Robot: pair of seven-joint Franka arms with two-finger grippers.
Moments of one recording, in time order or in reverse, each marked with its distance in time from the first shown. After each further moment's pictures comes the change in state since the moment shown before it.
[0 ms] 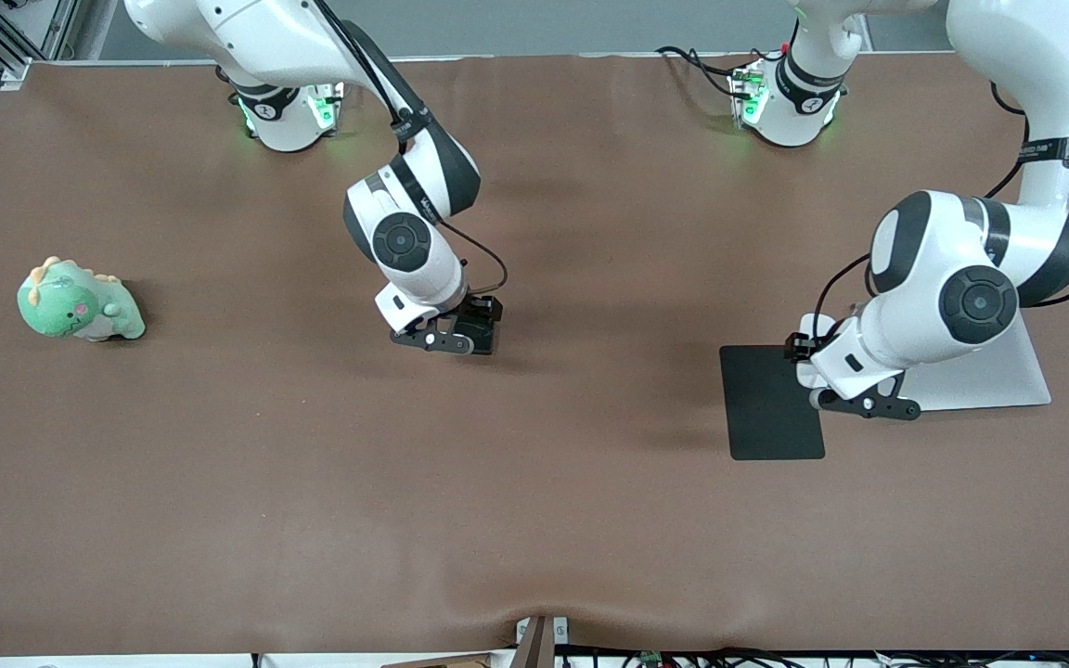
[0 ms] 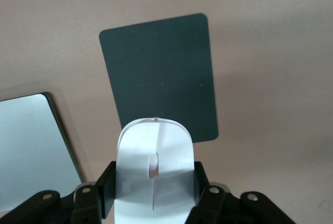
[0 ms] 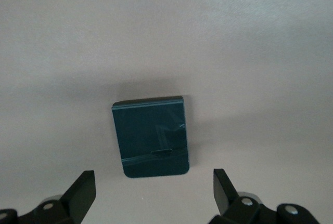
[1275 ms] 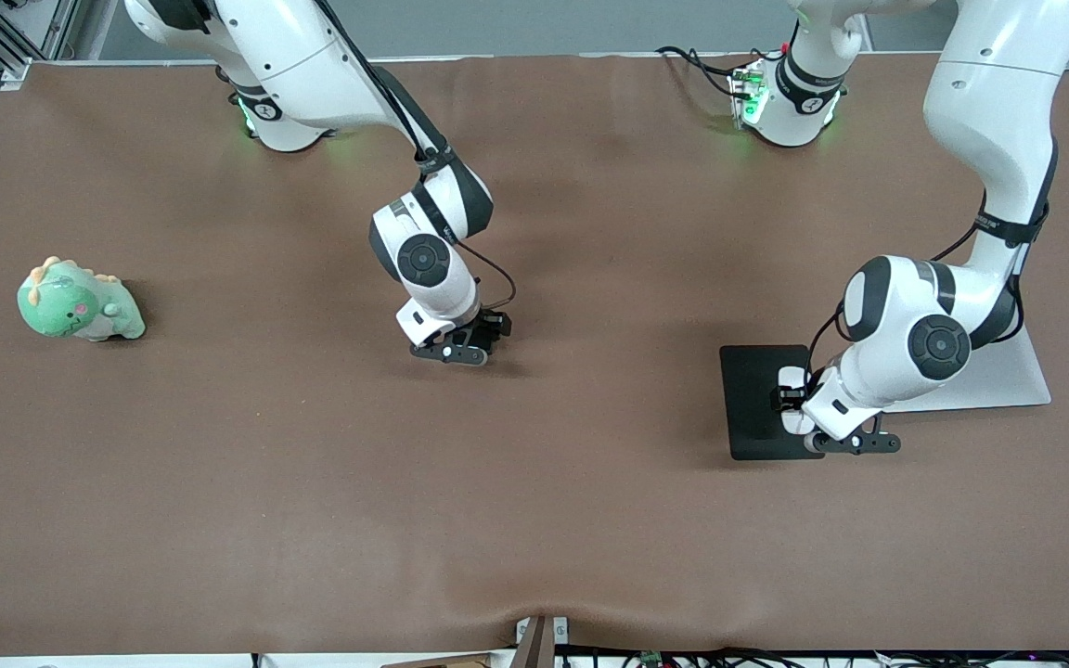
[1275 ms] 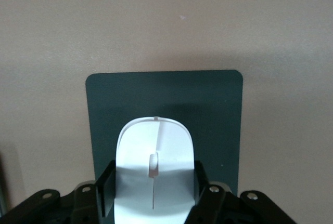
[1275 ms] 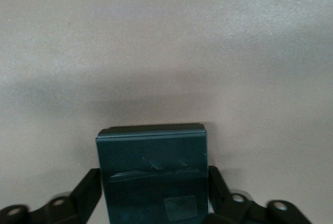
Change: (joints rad) left arm 0.027 0.205 0.006 -0.042 0.004 0.389 -0.108; right arm 0.023 0.126 0.000 -0.001 -0.001 0.175 -0.045
